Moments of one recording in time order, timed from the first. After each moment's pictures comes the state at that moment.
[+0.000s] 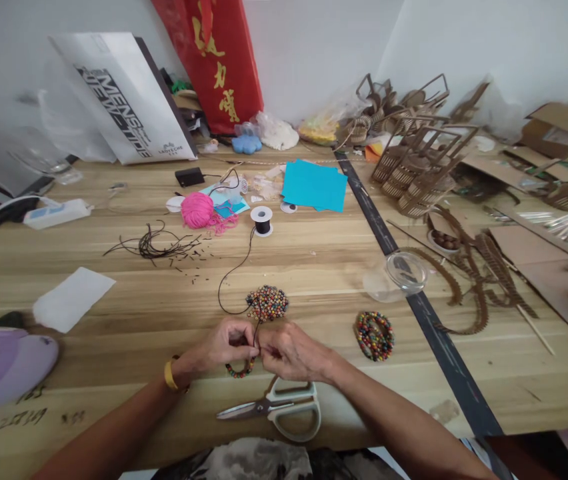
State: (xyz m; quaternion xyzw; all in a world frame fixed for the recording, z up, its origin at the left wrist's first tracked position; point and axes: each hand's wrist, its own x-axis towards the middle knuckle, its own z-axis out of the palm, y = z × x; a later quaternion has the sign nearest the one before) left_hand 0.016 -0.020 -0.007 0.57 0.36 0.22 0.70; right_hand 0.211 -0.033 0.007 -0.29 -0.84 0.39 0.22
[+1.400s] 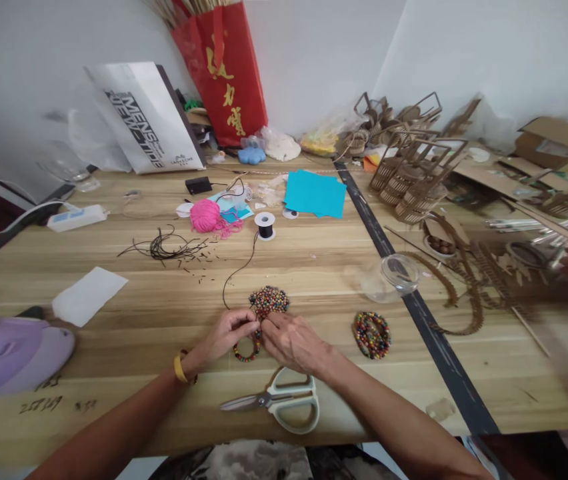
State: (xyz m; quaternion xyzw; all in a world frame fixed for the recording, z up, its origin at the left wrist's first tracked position) left_hand 0.018 -0.017 -0.003 0.65 0.39 0.30 0.58; right_hand 0.211 -0.035 0.007 -0.33 -0.92 0.11 0.16
